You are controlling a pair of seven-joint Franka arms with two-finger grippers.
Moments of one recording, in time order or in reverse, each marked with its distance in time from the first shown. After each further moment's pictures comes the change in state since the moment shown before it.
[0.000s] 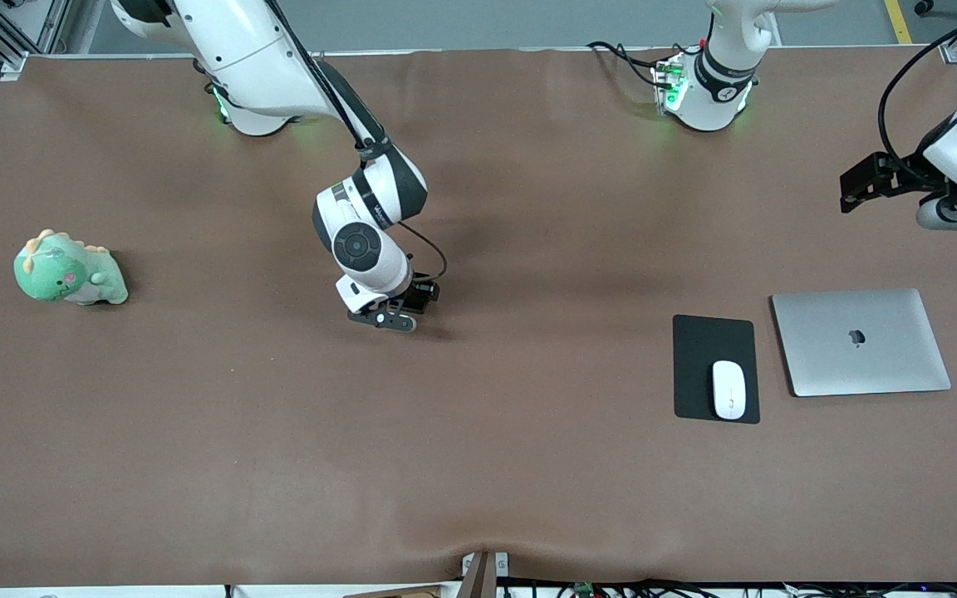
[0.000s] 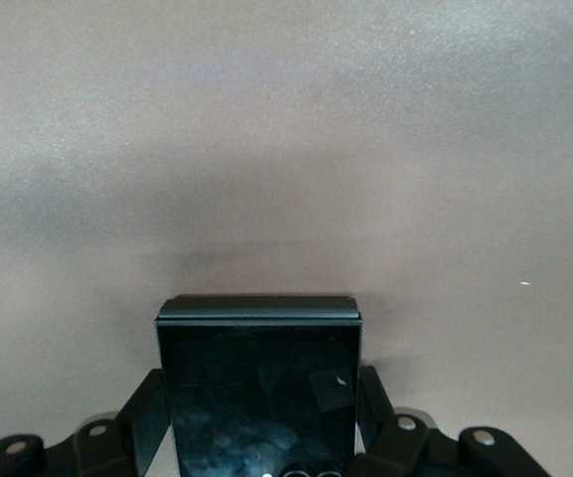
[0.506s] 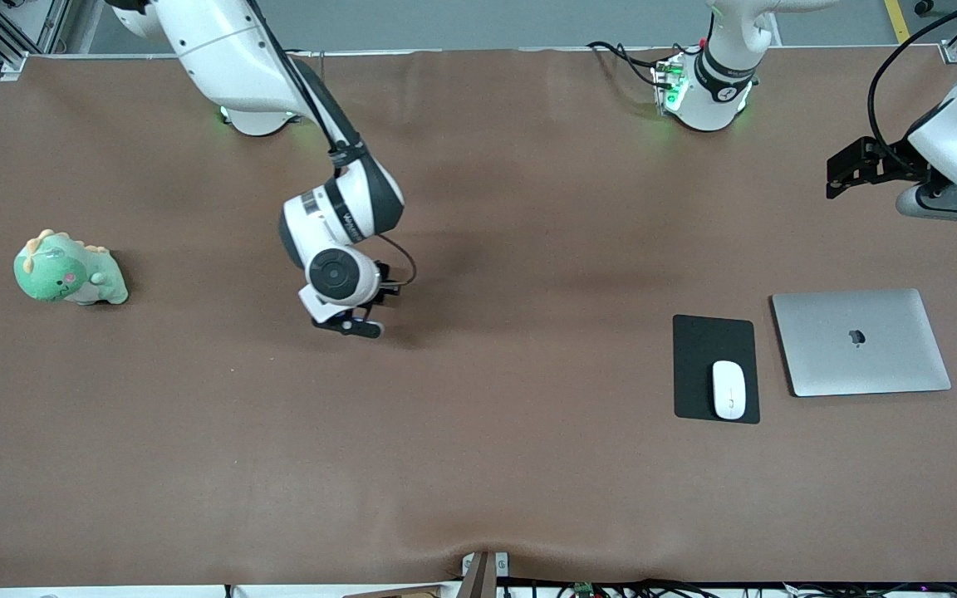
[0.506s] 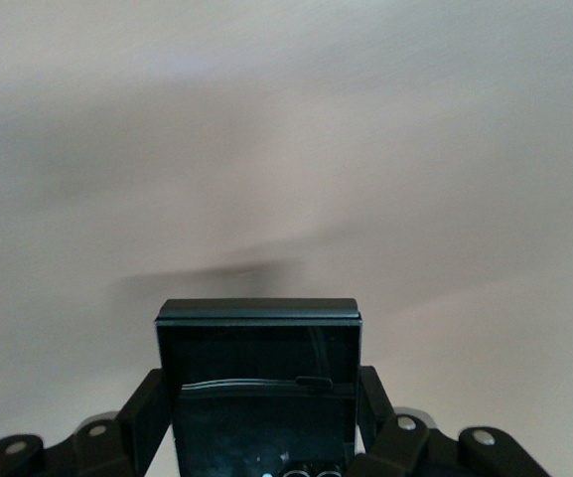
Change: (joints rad) left arm 0.002 0.000 -0.012 0.013 -0.032 -0.023 0.058; right arm -0.025 -0.060 -0.126 0.071 -0.125 -0.409 -0.083
